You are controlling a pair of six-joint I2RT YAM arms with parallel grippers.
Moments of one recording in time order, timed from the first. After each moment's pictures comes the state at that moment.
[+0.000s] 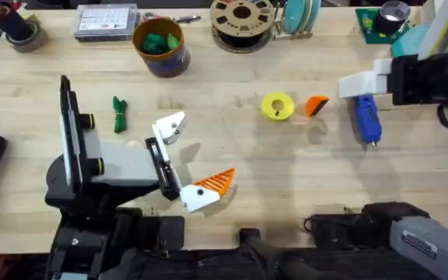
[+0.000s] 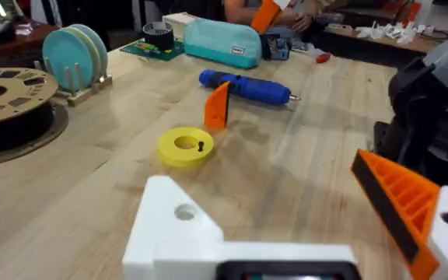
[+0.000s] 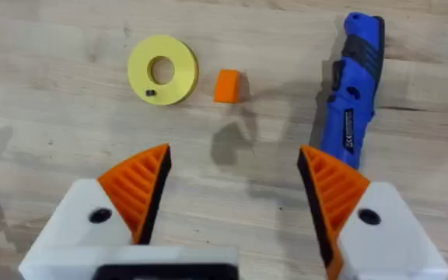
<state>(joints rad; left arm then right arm) -0.06 0.01 0.01 -0.11 1.10 0.03 0.01 1.06 1.14 -1.17 -0.13 0.00</state>
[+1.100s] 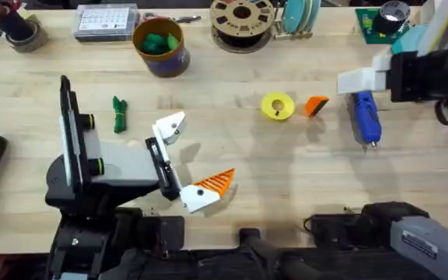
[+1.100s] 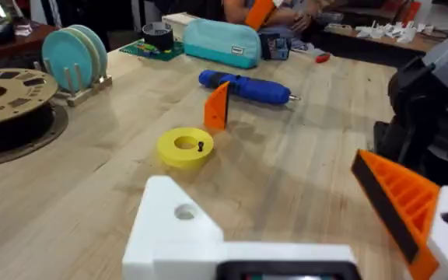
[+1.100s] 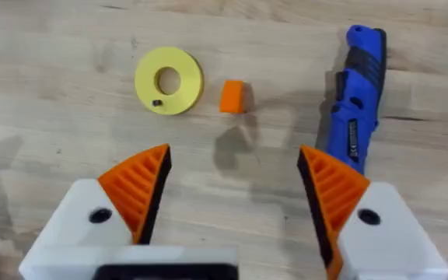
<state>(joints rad) -0.06 0.01 0.01 -0.11 1.11 0.03 0.02 1.06 1.14 -1.14 -0.13 0.01</state>
